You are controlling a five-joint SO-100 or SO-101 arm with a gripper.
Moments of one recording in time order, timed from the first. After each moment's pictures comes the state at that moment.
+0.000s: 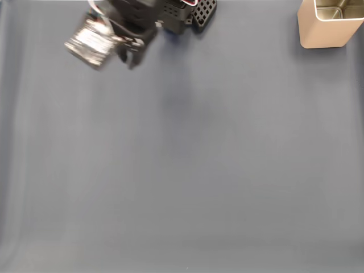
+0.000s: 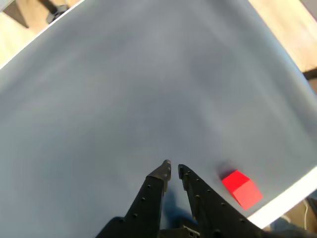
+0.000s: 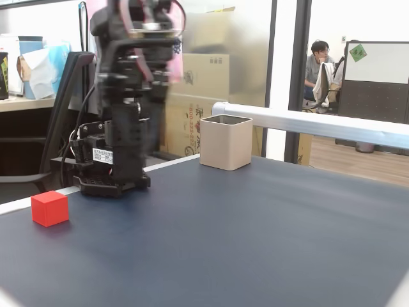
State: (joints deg) arm 34.2 125.3 114.2 86.6 -80.3
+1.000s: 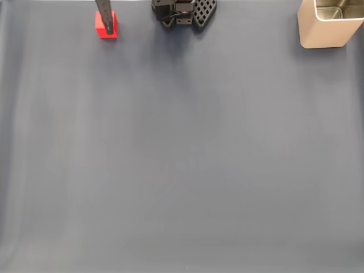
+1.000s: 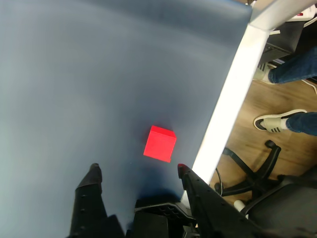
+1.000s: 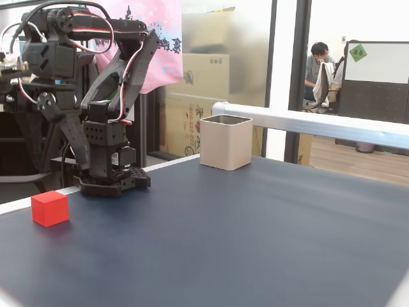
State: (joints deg) arm 83.2 130.3 128.0 79.3 -98.3
